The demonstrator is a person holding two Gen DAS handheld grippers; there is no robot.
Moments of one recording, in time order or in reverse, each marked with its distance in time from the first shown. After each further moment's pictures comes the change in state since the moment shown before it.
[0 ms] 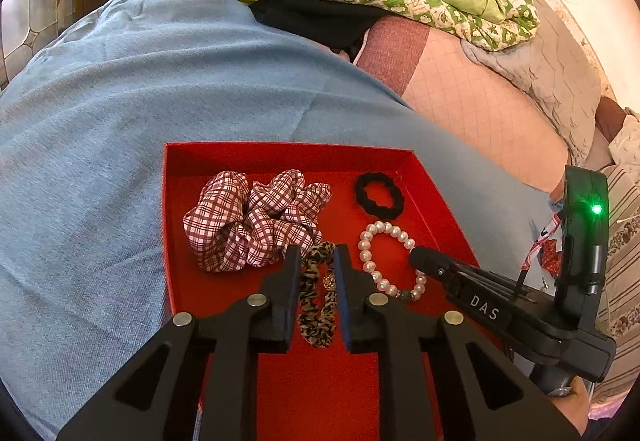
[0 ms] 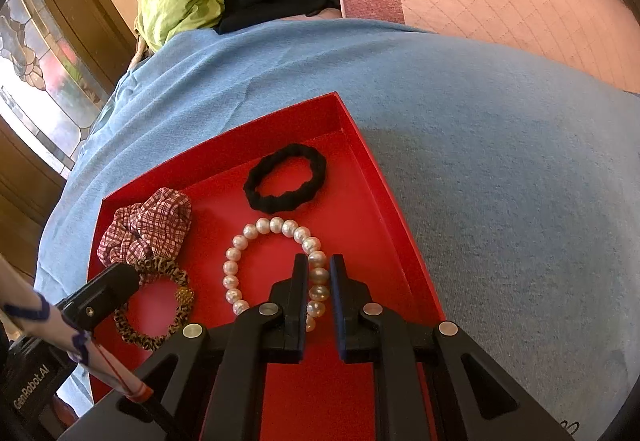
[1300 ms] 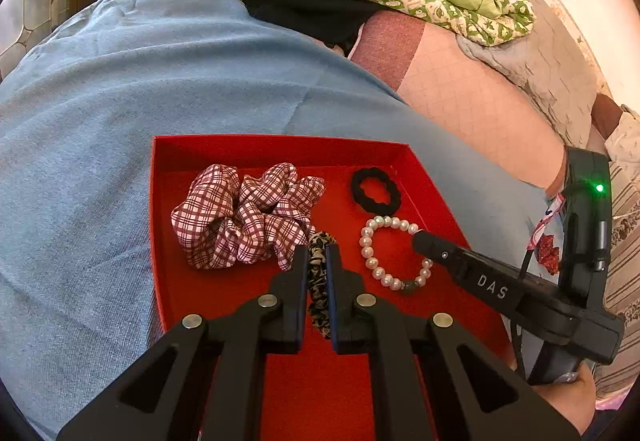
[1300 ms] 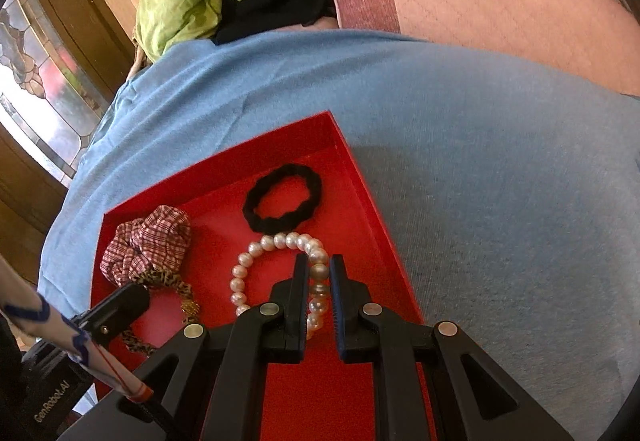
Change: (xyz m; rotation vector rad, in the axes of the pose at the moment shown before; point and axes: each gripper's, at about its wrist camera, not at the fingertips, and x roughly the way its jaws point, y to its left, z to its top) left arm 0.005 0.001 -0.001 0.007 0.016 -0.023; right arm -0.001 -0.002 0.005 0.014 -0.012 -0.006
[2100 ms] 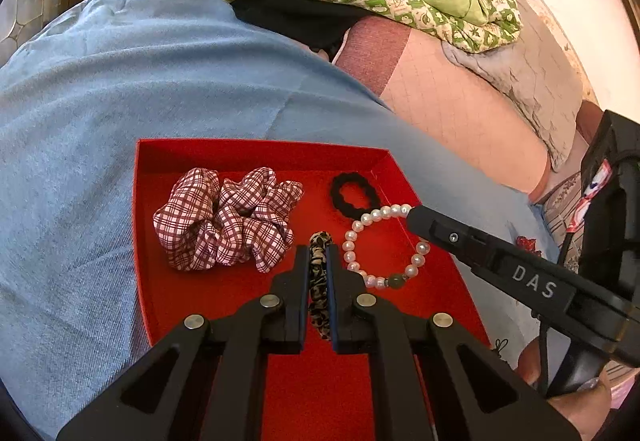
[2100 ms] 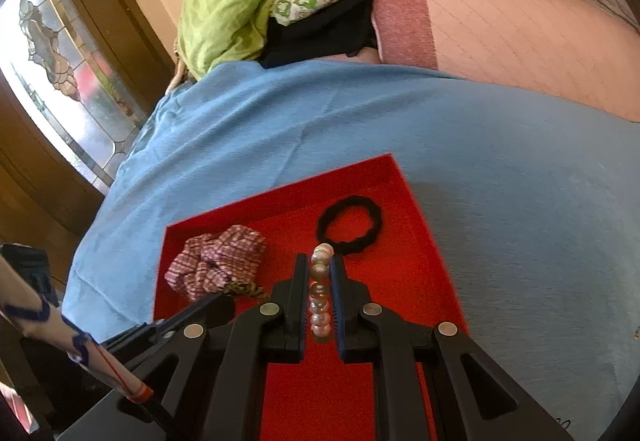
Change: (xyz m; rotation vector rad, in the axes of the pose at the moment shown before) left arm -0.001 -0.003 0.001 -0.008 -0.012 -0.066; right arm -0.034 0.031 0.009 -0.040 -0.069 0.071
